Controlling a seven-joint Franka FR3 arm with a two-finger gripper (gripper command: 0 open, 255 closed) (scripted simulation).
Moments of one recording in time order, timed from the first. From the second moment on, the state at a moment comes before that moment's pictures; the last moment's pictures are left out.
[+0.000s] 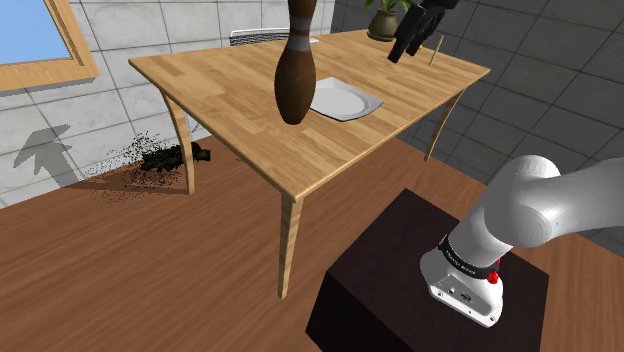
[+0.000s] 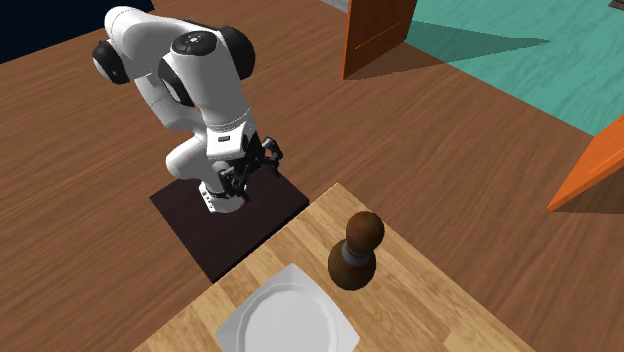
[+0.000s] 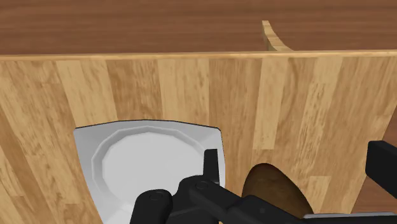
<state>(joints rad) 0.01 -0.81 -0.01 -2.27 0.00 1.70 -0.04</state>
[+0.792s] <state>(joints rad) -0.09 -0.50 0.20 -1.95 -0.06 1.77 0.35</state>
